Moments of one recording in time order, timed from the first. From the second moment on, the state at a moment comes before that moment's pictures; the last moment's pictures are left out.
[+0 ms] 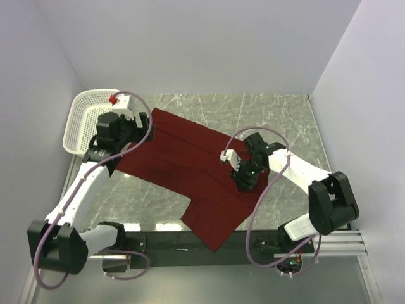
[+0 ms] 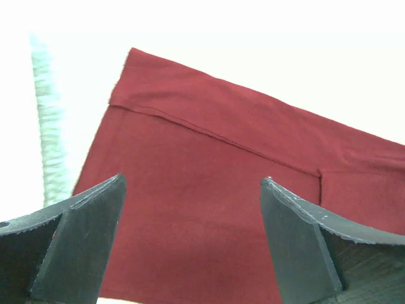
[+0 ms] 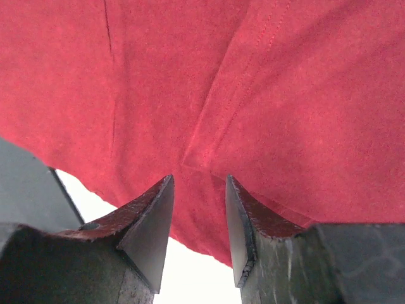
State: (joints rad) left arm -0.16 1.16 0.93 -0.12 0.12 -0.20; right arm 0.39 1.46 0.91 -0.79 -0.51 -0.73
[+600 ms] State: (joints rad) left arm -0.16 1.05 0.80 -0.12 0.04 -0.20; right arm 0.62 1.41 0.80 -0.65 -0.24 -0.65
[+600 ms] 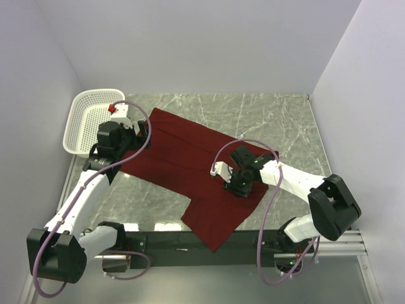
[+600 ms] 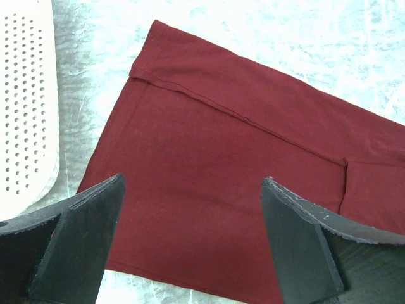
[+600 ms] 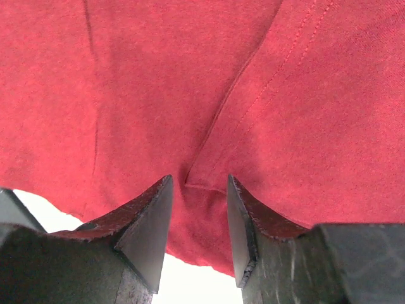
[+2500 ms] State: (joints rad) left arm -0.16 1.05 0.79 -0.12 0.05 -0.20; right arm 0.67 1.37 0.86 -0.71 -0.24 -0.62
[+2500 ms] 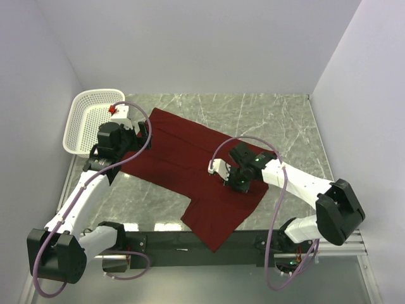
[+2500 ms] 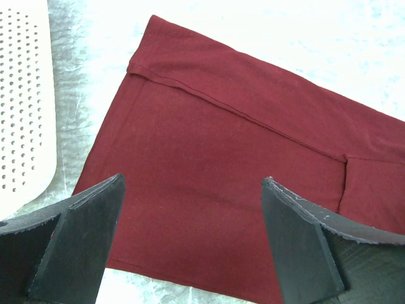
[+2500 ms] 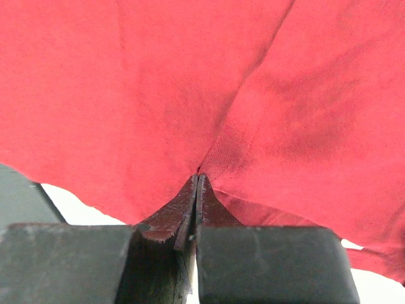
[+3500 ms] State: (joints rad) left arm -0.16 1.05 0.79 -0.12 0.05 -0.20; right arm 0.67 1.43 0.94 -0.80 -0.39 -0.64
